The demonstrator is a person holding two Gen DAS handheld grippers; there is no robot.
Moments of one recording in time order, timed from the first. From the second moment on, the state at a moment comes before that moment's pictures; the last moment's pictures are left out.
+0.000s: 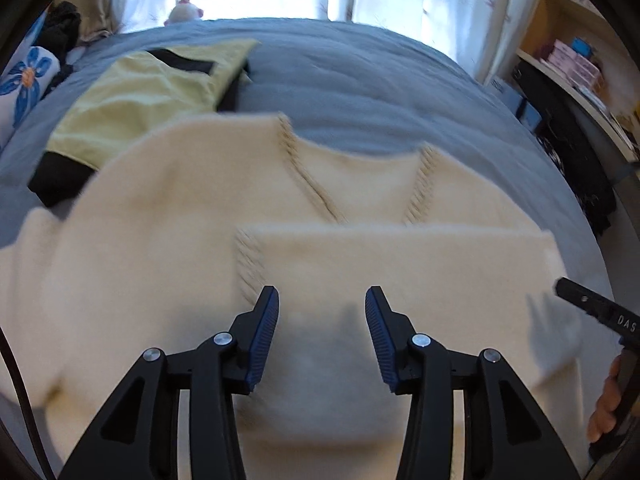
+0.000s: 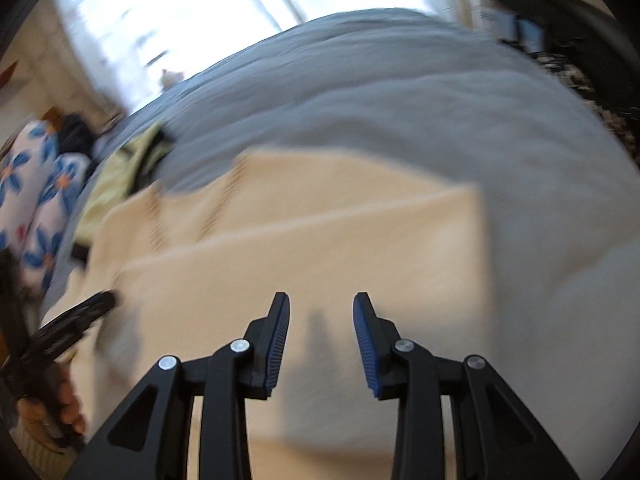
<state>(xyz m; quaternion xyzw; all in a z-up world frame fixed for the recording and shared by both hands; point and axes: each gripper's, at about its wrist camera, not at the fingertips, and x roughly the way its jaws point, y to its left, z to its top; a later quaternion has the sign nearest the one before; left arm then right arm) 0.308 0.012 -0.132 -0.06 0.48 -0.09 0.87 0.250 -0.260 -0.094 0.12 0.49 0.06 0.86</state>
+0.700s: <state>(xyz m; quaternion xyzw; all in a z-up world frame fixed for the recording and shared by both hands) 0.231 0.003 -0.127 0.00 0.46 -0.06 0.88 0.193 -0.280 -0.105 0.03 0.52 -0.06 0.85</state>
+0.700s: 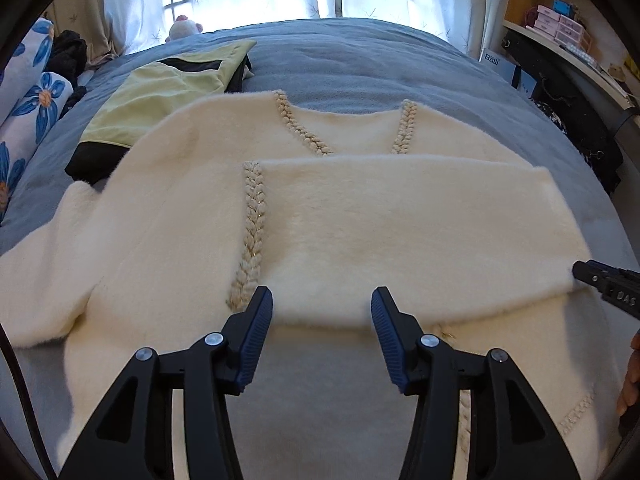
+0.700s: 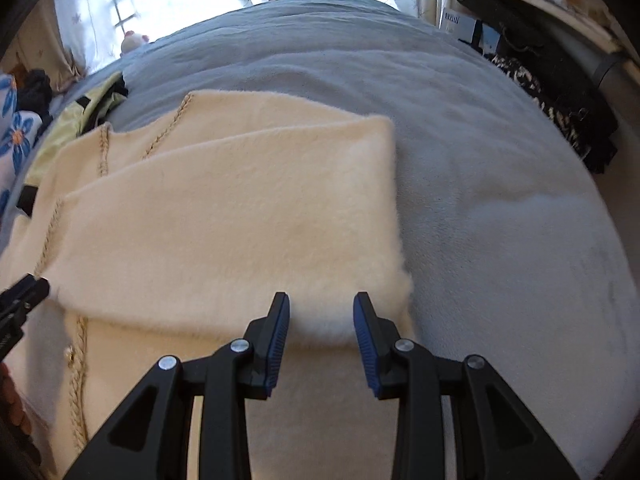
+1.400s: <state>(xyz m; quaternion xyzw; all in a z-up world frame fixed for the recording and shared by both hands) 0.098 0.043 -0.065 0.00 0.45 -0.05 0.89 0.087 -0.175 -0.074 0.02 0.54 -0.01 0.84</state>
